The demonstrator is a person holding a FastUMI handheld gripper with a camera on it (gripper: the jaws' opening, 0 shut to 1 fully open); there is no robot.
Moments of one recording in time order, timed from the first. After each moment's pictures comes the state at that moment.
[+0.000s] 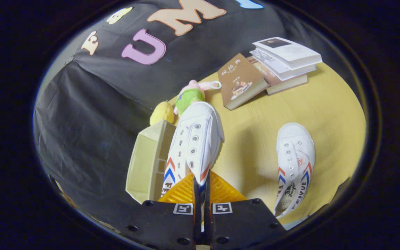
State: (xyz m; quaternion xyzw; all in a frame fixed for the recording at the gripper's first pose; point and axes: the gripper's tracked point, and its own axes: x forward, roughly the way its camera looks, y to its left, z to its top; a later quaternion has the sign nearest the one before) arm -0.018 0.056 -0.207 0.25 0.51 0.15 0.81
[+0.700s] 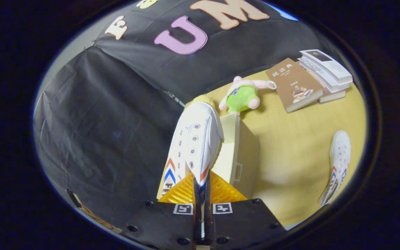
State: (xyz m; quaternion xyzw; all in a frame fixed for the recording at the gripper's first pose) arm -0.024 0.224 -0.179 0.24 0.52 0.22 0.79
